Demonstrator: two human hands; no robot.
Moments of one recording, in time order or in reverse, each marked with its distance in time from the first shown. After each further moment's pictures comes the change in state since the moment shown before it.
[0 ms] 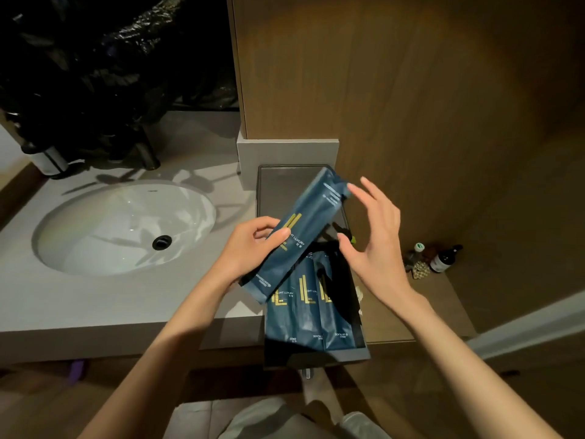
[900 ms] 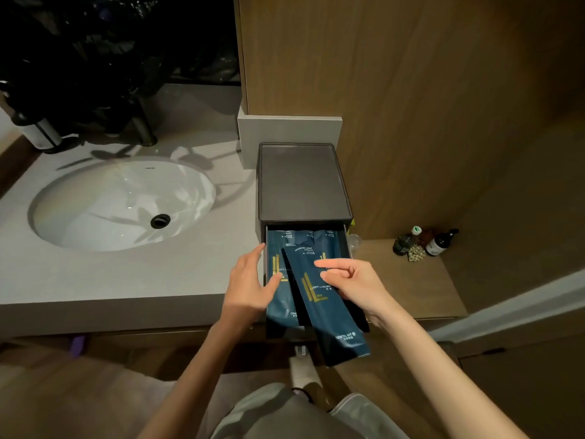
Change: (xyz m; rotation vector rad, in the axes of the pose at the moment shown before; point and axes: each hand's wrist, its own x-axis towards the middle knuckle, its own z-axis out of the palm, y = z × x) left_hand -0.063 -0.089 0.029 0.461 0.120 -0.188; right_hand -0.065 0.016 0.033 0.464 -0.439 0.786
